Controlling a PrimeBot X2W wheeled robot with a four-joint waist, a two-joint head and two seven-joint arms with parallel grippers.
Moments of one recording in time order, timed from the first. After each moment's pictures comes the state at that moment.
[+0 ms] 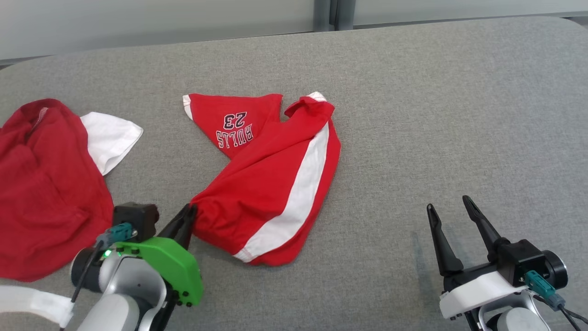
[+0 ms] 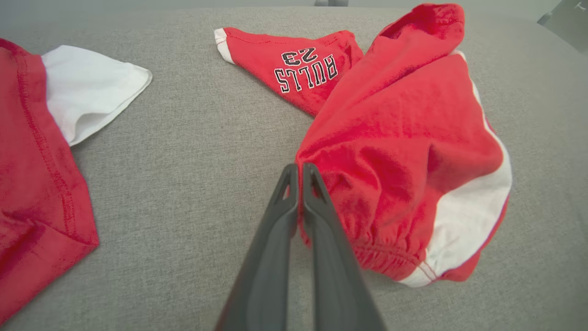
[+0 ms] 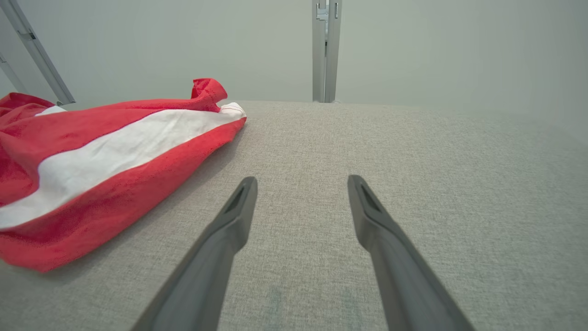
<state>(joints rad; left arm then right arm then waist) -0.19 0.35 -0.43 0.01 -0.55 0.11 0.27 0.00 -0.11 0.08 0.09 0.10 0.13 -0.26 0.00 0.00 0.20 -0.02</state>
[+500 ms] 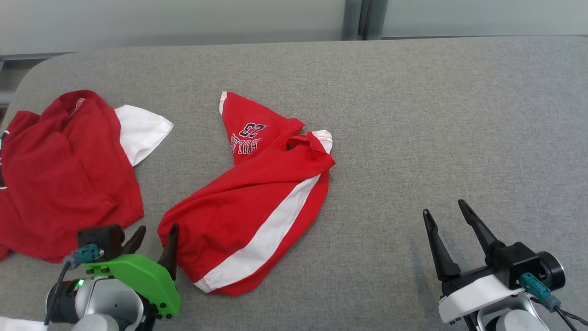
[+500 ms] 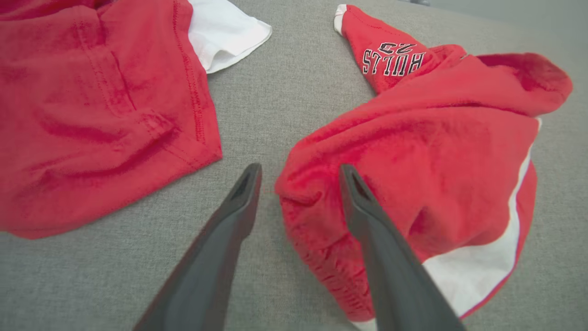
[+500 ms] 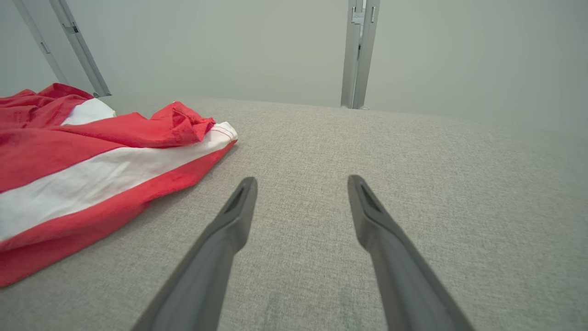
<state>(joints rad) -0.10 0.38 -0.34 0.01 -0.60 0.18 0.26 0.01 -0.12 0.10 0.10 0.10 0.13 -0.26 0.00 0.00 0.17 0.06</state>
